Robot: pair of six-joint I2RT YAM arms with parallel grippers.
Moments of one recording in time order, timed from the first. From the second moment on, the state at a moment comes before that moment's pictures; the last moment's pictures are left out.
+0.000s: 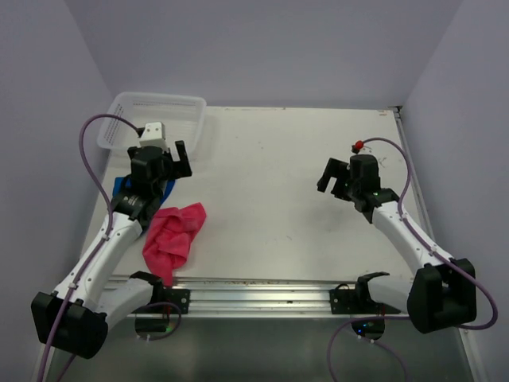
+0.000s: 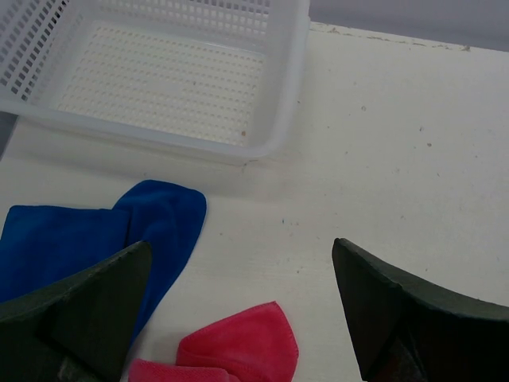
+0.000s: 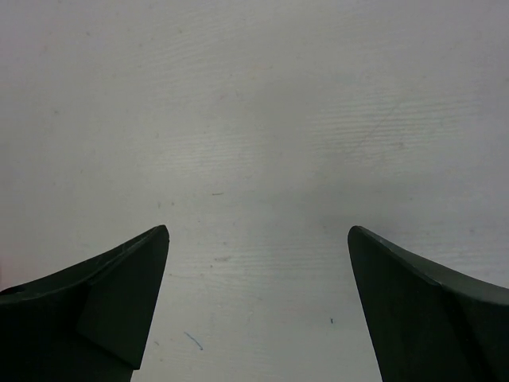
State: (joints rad) left arm -0.28 1.01 0.88 -0.26 -0.32 -0.24; right arm 0.21 1.18 0.78 -0.32 0.08 0.48
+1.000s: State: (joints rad) left arm -0.28 0.86 0.88 -0.27 -0.58 -0.26; right arm 1.05 1.98 1.34 0.14 -0.27 0.57
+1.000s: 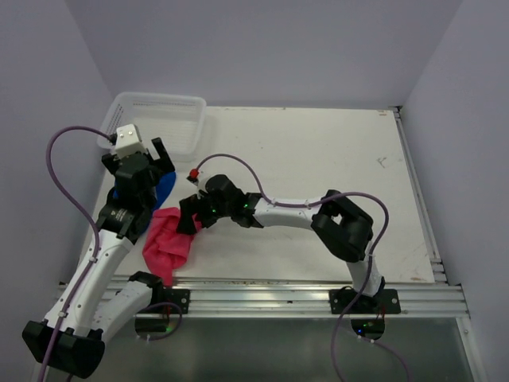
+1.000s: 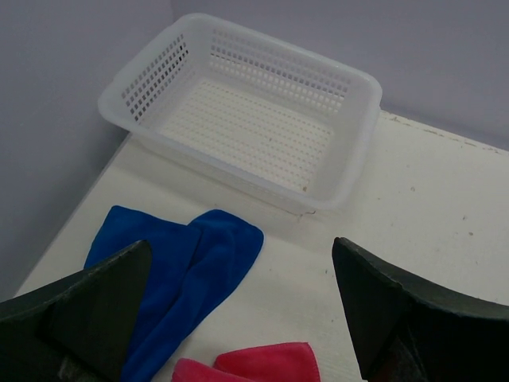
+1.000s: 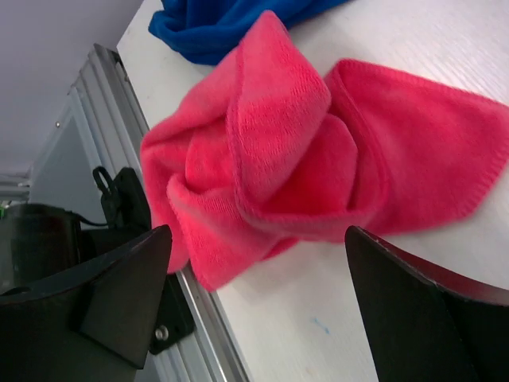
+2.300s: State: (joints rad) left arm -0.28 0.87 0.88 -0.27 -0.54 -0.26; right arm 0.64 1.37 1.05 -0.32 0.02 0.45
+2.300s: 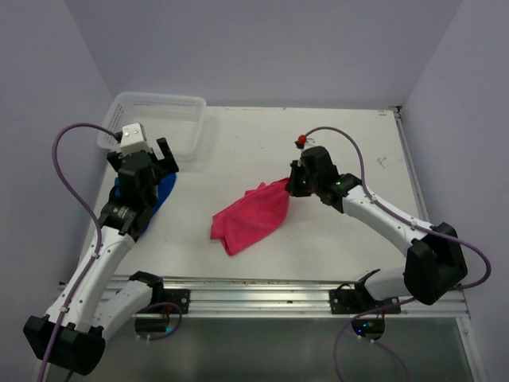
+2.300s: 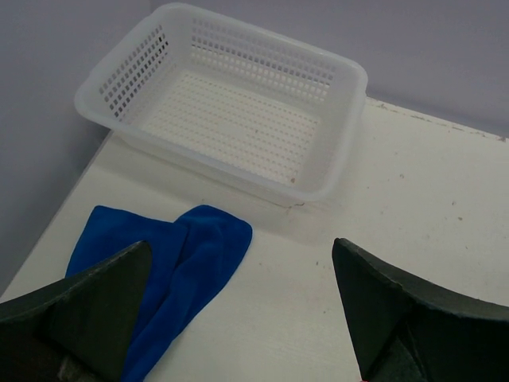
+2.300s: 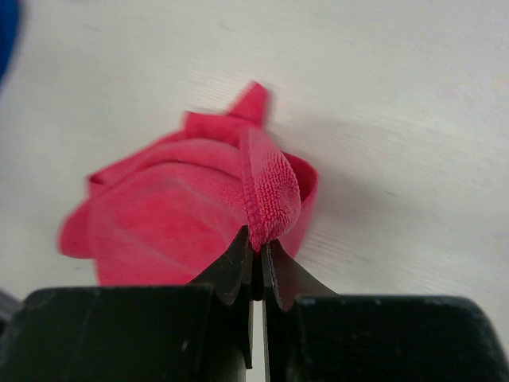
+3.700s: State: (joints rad) left arm -0.28 0.84 0.88 -0.25 -0.42 -0.26; right arm 1.14 1.91 1.27 -0.38 0.20 0.54
